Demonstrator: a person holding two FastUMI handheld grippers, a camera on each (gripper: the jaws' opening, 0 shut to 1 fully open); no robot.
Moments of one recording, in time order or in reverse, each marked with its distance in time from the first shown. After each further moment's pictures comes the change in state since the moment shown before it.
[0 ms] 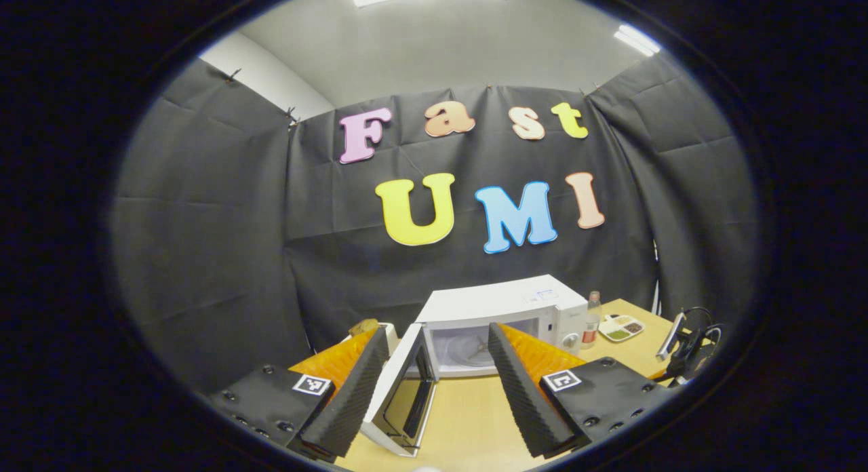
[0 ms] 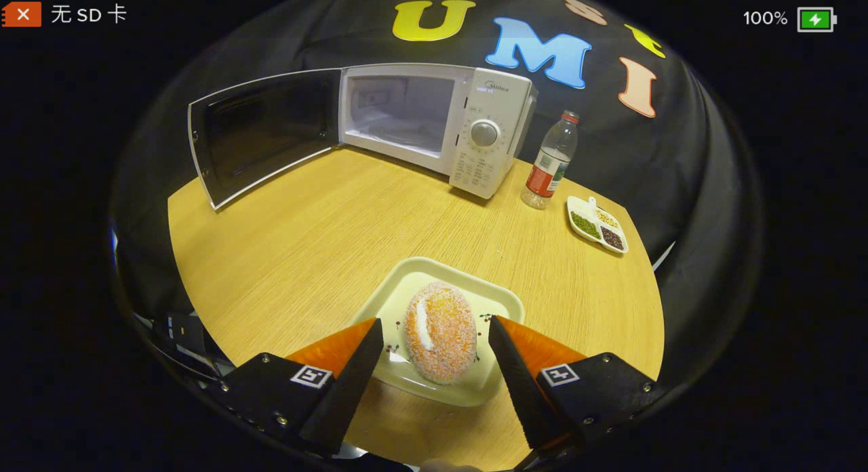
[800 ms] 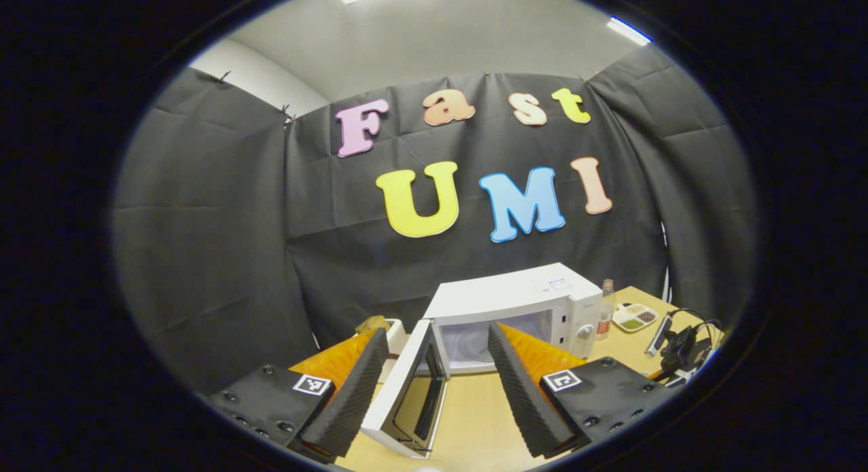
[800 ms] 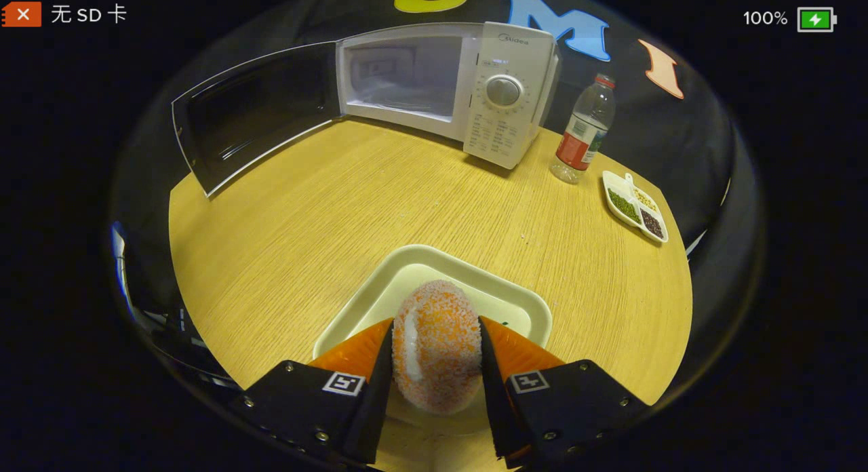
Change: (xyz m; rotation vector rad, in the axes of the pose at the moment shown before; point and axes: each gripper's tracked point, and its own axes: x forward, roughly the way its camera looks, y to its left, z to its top) left arm 0.029 0.010 -0.009 0.032 0.048 0.015; right arm 0.031 0.001 0.003 -0.001 0.118 0.115
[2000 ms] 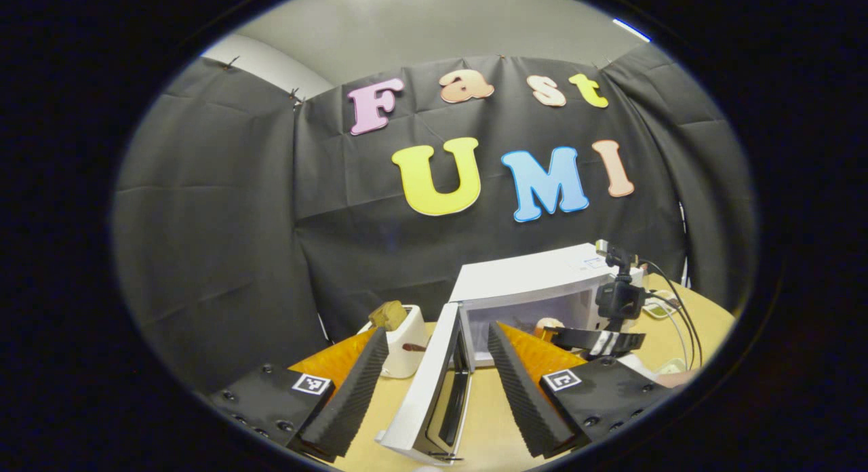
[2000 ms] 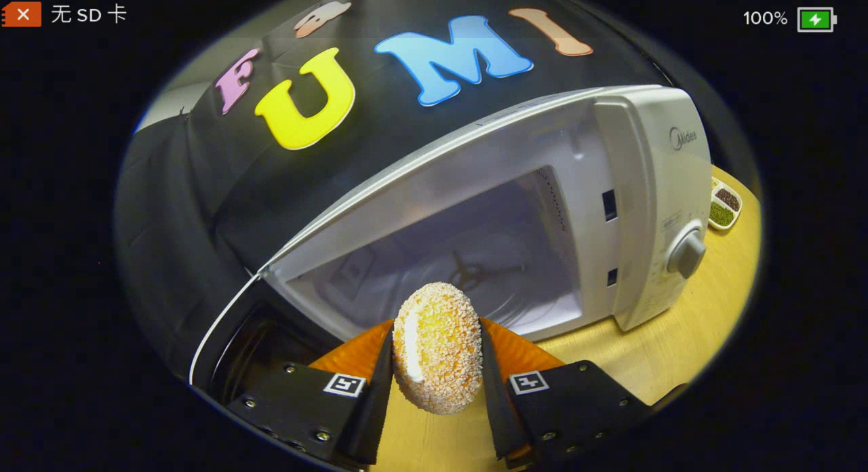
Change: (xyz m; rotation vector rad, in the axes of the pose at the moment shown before) left arm 0.060 0.049 -0.058 0.010 0.046 0.049; right arm 0.123 0.065 0.366 0.784 -0.581 0.003
